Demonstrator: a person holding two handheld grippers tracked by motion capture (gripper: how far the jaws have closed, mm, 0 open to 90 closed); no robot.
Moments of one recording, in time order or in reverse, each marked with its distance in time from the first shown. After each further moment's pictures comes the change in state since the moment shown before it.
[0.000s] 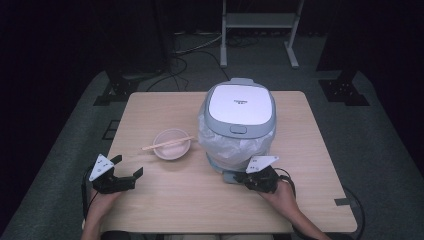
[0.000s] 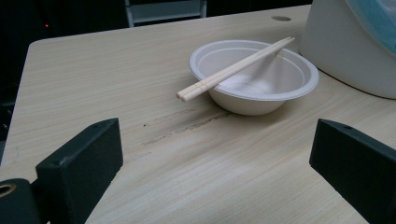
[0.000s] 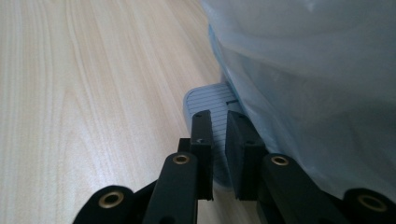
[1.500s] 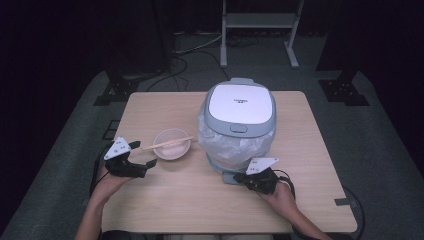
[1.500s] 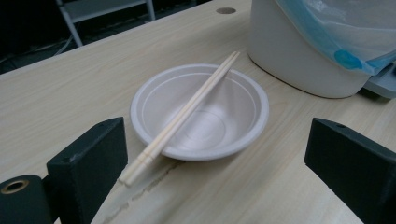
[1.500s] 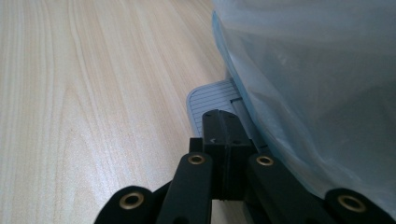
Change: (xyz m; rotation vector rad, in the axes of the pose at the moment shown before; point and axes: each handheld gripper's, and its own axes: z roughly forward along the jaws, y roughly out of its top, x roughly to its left) left arm -0.010 0.060 0.040 0.098 -0.215 0.167; right arm 0.000 -0.007 0.005 -0.012 0.014 0.000
